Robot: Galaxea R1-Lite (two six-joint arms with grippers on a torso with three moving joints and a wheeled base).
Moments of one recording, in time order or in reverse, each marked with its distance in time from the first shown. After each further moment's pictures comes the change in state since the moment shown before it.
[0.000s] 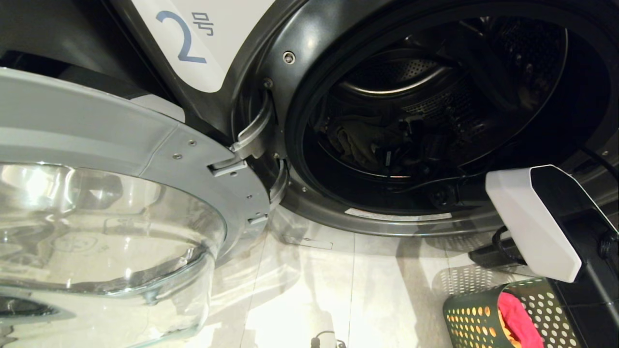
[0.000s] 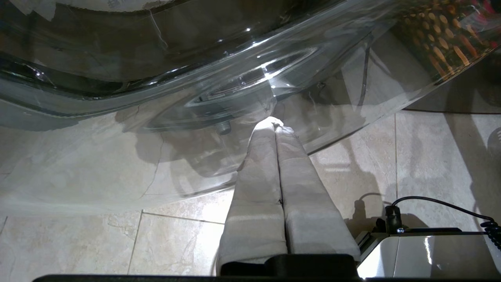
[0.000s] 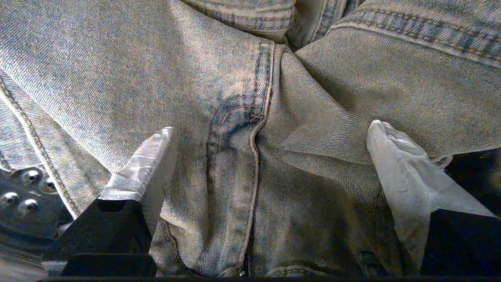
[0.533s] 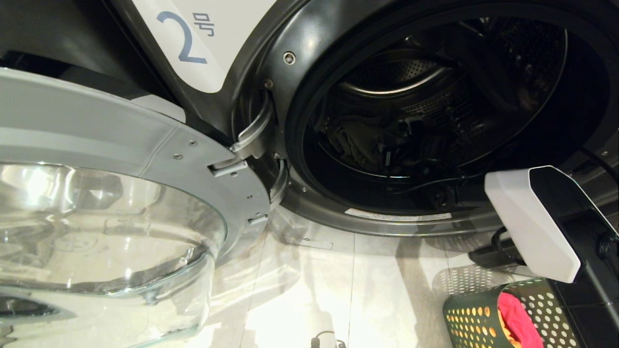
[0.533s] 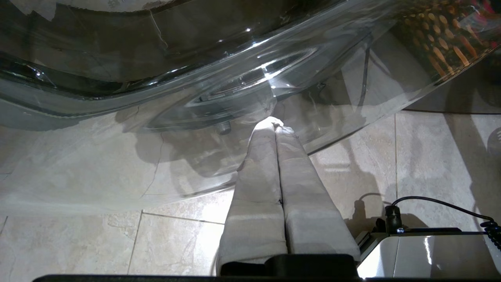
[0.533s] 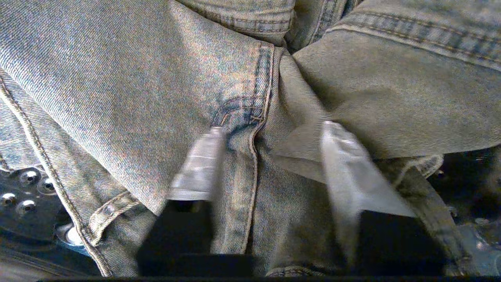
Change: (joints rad) left arm 0.000 0.000 0.000 0.000 0.000 0.000; right arm -0.001 0.012 0.001 -0.010 -0.004 -0.006
